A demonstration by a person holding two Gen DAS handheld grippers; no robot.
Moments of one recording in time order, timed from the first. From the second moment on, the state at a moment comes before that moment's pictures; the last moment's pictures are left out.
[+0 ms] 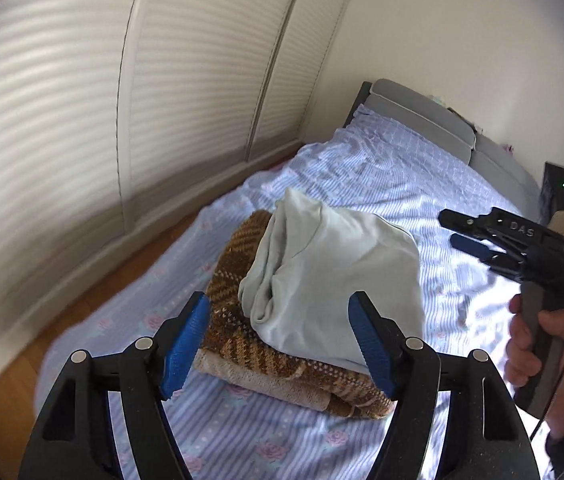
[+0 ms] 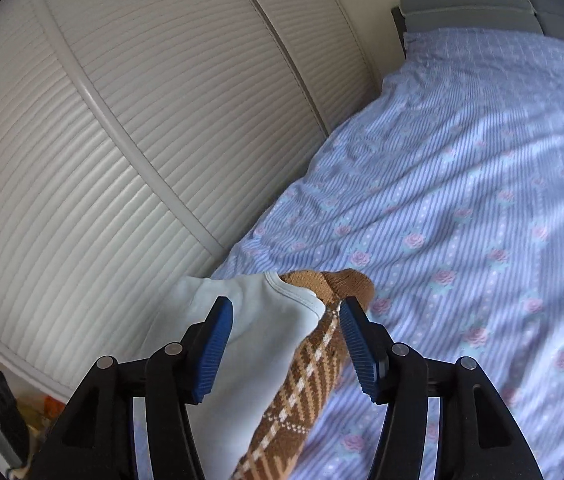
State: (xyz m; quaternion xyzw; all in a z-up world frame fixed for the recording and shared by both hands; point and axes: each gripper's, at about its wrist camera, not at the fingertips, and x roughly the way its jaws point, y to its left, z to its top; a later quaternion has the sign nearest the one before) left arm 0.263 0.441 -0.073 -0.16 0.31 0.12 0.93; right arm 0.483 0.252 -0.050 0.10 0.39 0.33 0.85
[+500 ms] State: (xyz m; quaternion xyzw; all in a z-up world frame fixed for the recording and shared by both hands) left arm 0.175 0.271 0.003 -0.05 0.29 0.07 0.95; right arm 0.288 0.098 0.044 -0.01 0.29 0.21 0.93
